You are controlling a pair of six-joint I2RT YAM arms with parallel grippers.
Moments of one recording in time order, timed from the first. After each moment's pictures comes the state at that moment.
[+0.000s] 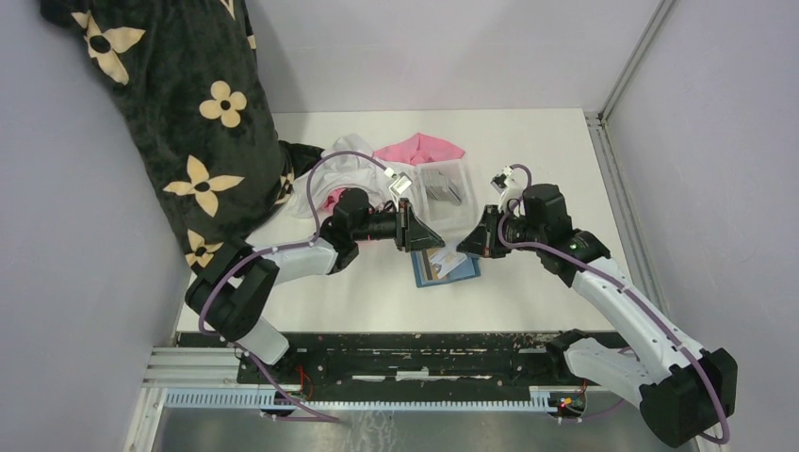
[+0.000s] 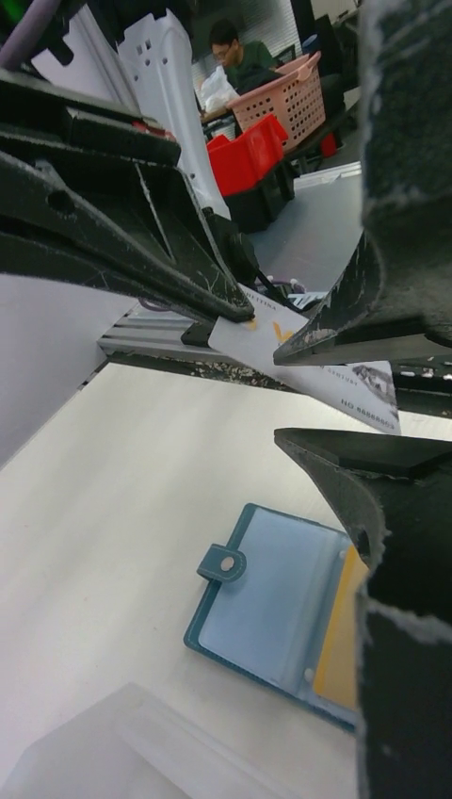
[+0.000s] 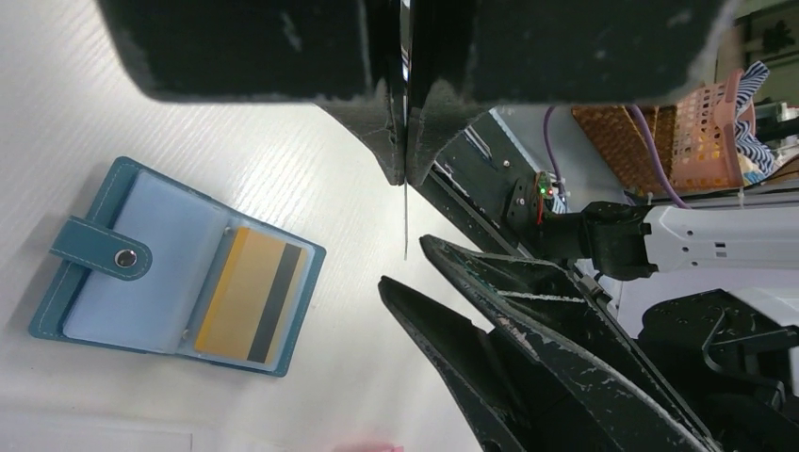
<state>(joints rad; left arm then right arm) -0.64 1.57 0.72 0.73 0.81 -0.64 0.44 1.00 0.81 -0.42 -0.53 0.54</state>
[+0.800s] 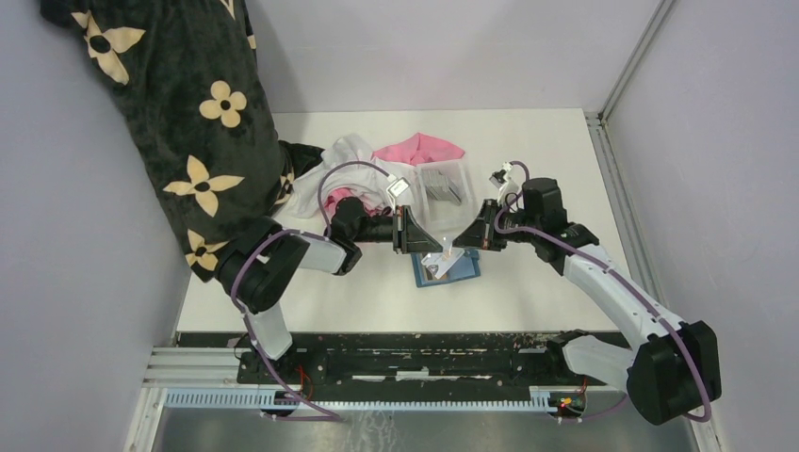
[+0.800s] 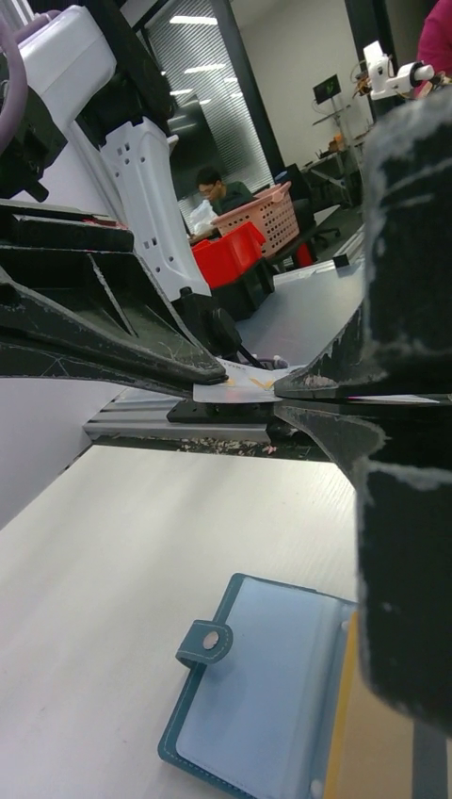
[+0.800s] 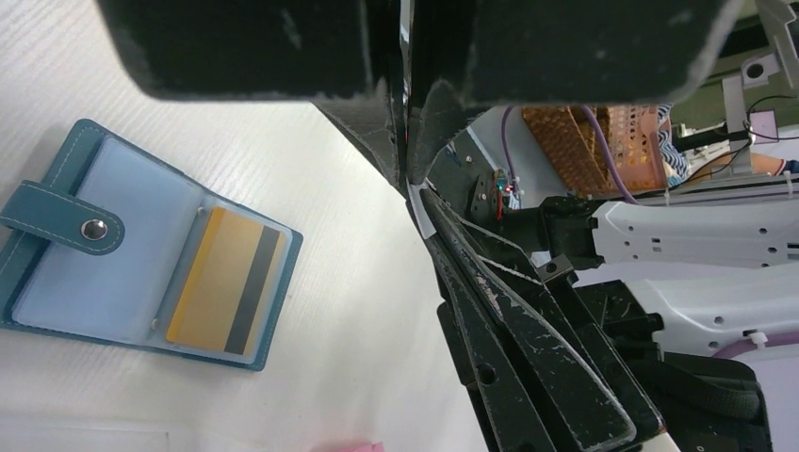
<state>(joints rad) -0.60 1.78 0.68 1.18 1.00 -0.97 0.36 1.12 0.77 -0.26 -0.69 0.61</state>
